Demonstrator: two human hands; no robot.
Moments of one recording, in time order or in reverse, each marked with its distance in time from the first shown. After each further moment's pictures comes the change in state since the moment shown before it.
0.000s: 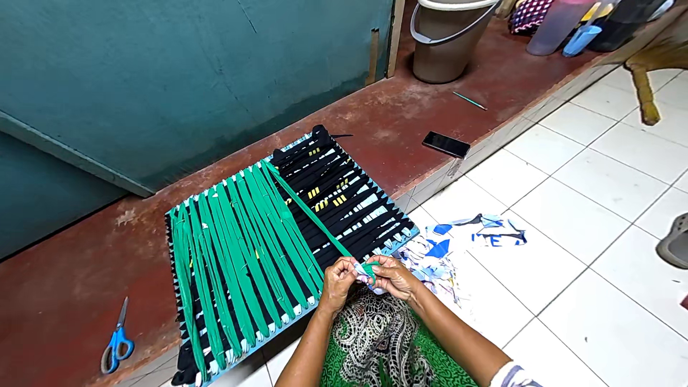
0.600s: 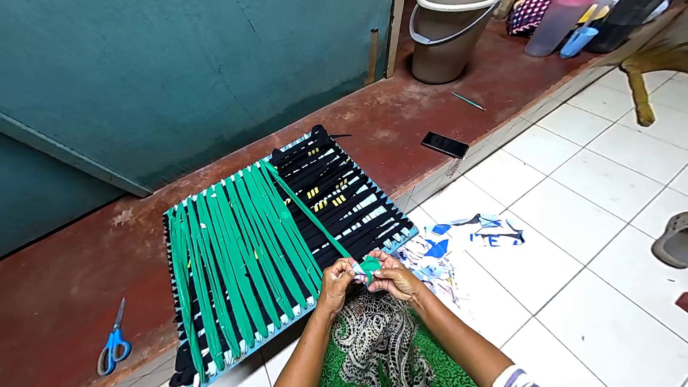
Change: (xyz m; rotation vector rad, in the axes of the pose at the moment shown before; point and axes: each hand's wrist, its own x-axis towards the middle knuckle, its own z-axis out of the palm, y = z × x) left_hand -0.003 0.006 0.002 -0.114 0.032 -0.122; right_hand -0.002 -0.001 -0.002 0.017 0.000 -0.006
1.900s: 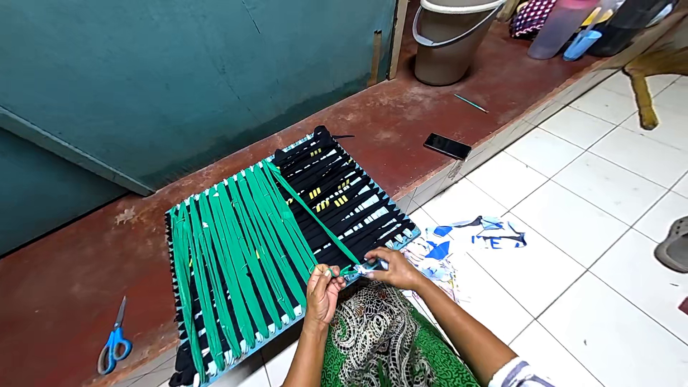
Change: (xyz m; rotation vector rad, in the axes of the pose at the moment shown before) left_hand -0.018 0.005 -0.017 -0.413 0.158 0.055; right_hand 0.014 -0.028 -0.006 -1.222 -0.048 -0.194
